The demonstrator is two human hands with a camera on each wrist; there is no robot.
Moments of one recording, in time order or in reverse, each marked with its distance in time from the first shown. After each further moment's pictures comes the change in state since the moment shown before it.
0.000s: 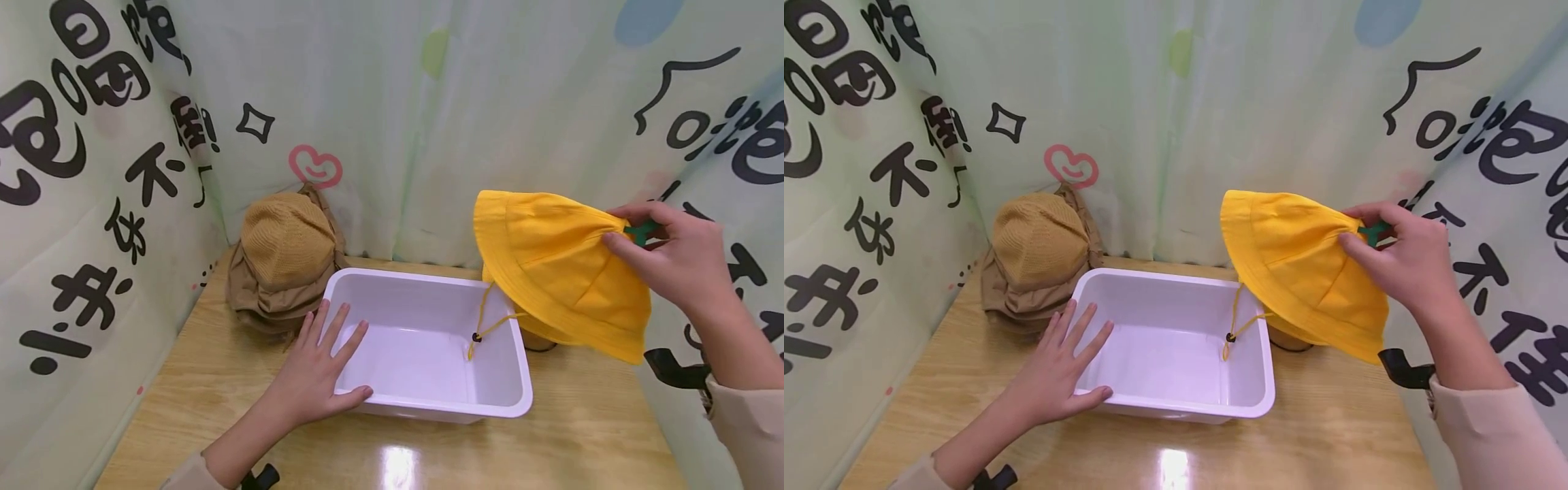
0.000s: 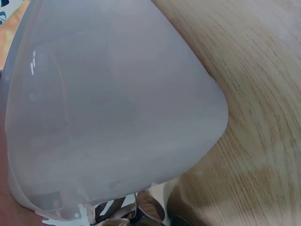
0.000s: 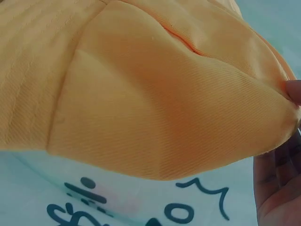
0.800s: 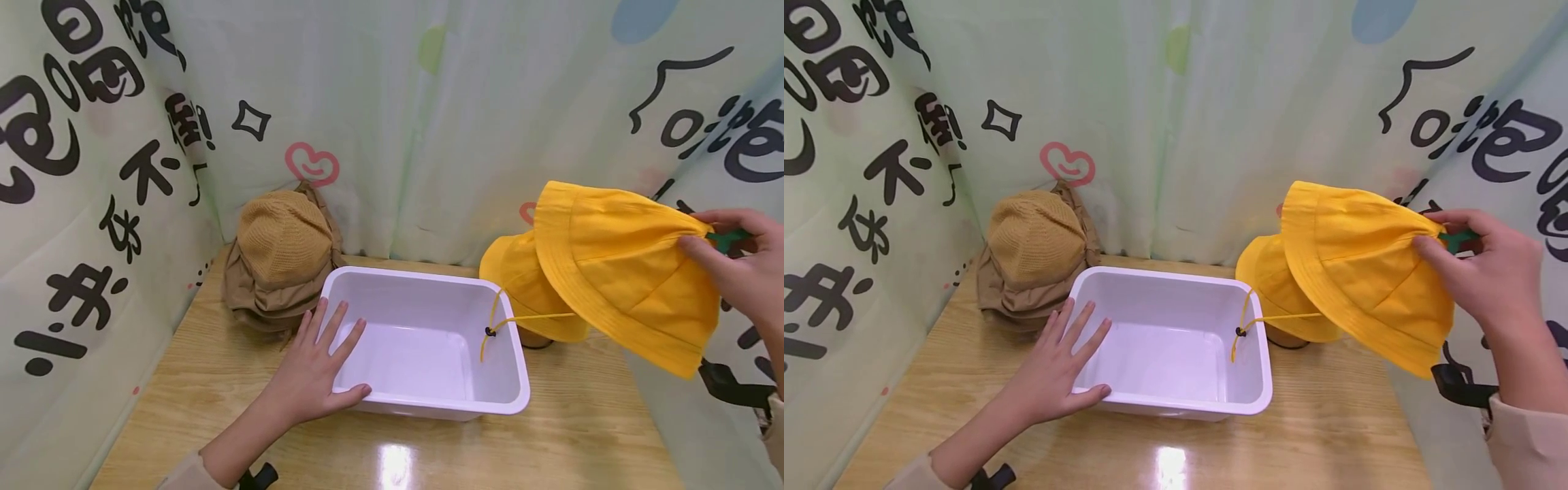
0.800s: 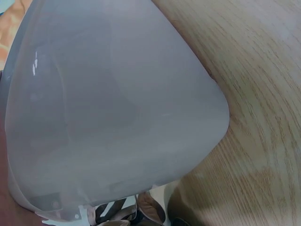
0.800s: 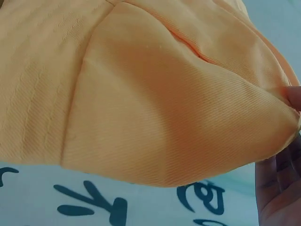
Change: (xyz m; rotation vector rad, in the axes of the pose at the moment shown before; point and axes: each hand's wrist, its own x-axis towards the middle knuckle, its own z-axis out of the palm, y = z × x) left_hand -0.001 0.000 -0.001 -0.028 -0.002 -0.011; right_hand -0.017 0.048 -0.037 -0.038 0.106 0.234
